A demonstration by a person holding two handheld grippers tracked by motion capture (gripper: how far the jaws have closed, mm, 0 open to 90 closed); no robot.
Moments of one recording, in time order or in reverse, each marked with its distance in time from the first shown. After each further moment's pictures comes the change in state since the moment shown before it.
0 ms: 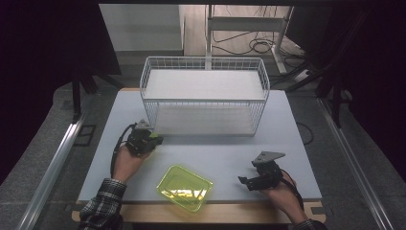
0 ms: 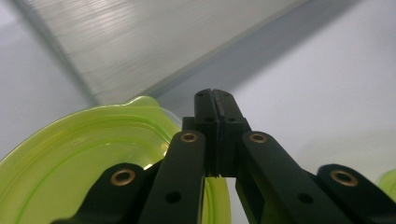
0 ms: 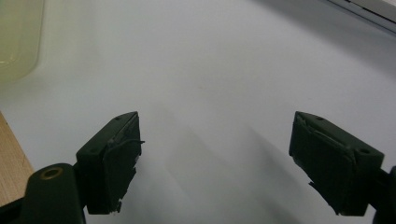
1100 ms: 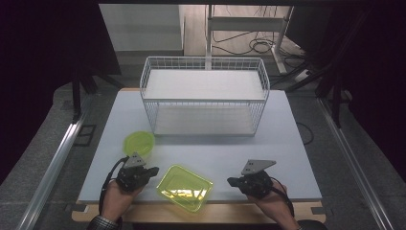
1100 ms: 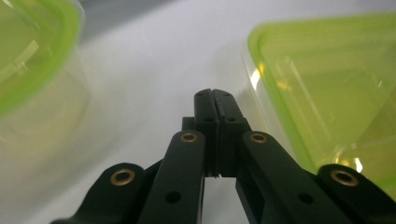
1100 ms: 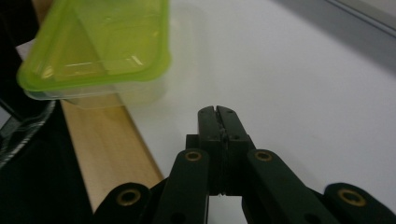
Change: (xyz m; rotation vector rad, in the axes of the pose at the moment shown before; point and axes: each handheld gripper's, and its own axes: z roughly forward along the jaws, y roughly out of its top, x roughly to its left) left arm -0.061 -0.080 -0.036 0.010 -0.053 0.031; right arm 0.058 0.020 -0.012 -0.063 0.195 -0.110
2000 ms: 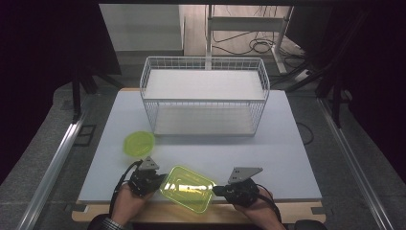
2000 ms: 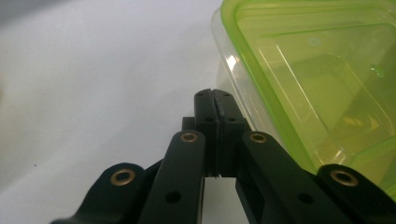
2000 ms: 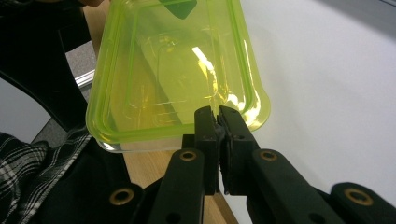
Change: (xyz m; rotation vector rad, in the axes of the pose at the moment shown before) left arm -0.023 0.011 0.022 0.063 -0.069 -0.021; right arm 0.030 0.007 0.021 -0.038 0.095 -0.005
